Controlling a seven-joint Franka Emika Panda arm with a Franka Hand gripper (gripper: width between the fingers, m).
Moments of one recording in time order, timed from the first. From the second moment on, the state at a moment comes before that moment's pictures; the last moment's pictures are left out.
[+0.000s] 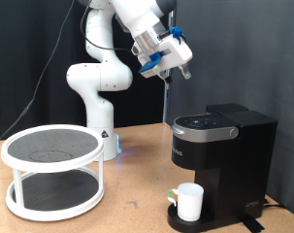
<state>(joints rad) -0.25 -0.61 0.27 -2.53 0.82 2.08 1.83</state>
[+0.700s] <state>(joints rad) -0.35 -0.57 0.43 -2.40 0.43 2.14 1.95</state>
